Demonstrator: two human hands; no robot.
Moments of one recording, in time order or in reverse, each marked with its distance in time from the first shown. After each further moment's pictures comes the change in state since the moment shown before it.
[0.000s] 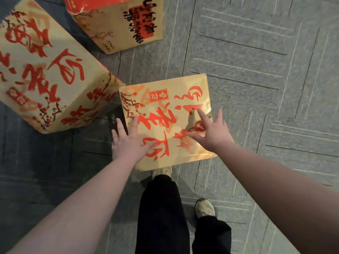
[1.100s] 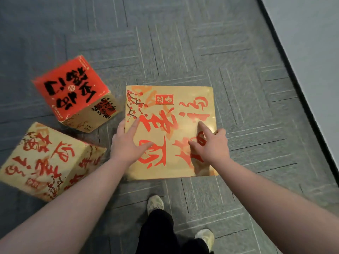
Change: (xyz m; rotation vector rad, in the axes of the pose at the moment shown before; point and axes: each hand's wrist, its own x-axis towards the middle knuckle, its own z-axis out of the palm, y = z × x) left_hand -0.137 0.165 -0.134 -0.008 0.210 0.510; right_hand -0.168 0.090 -0.133 0.488 0.439 0.206
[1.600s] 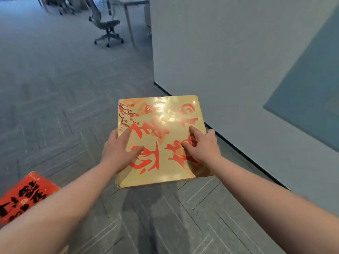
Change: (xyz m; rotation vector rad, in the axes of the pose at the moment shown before) left_hand -0.201 0.353 -0.096 0.147 0.099 0.531; right_hand -0.196 0.153 -0.337 0.224 0.446 0.054
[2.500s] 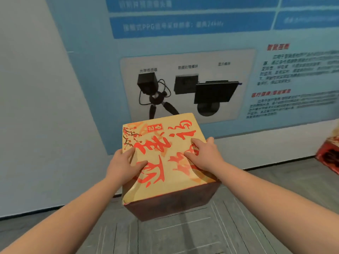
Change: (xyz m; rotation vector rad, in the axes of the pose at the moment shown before) left_hand -0.102 0.509 0.141 0.085 -0.436 0.942; right_hand -0.210 0.296 -0.315 0.035 0.579 0.820
